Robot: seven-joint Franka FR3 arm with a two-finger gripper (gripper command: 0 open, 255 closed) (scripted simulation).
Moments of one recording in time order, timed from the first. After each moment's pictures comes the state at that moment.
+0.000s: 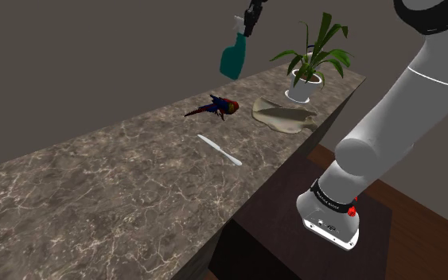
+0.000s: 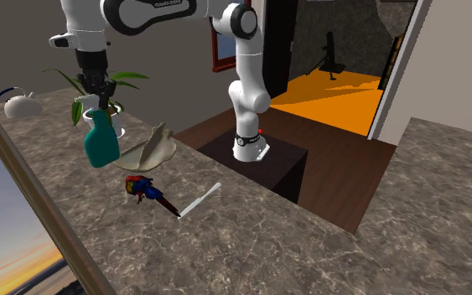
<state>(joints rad) -0.35 0.02 0.06 -1.65 -0.04 1.79 -0.55</state>
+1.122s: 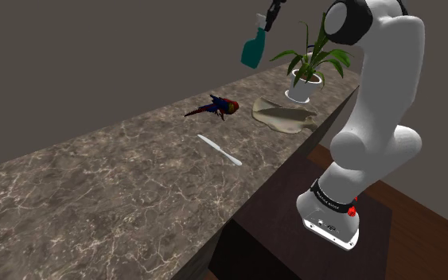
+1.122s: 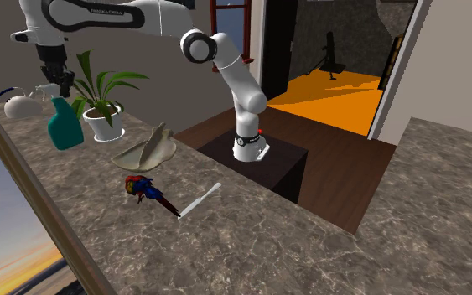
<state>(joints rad) -0.55 0.53 -0.05 -0.95 0.03 1.59 -0.87</state>
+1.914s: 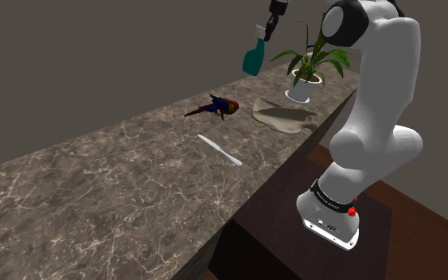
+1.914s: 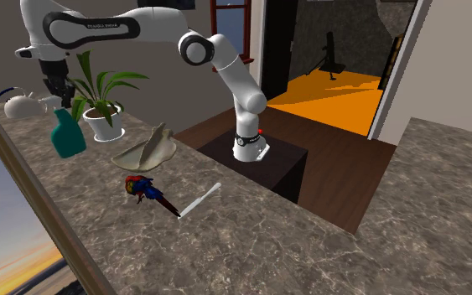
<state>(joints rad) -0.58 0.56 -0.06 -1.02 0.03 1.70 -0.90</state>
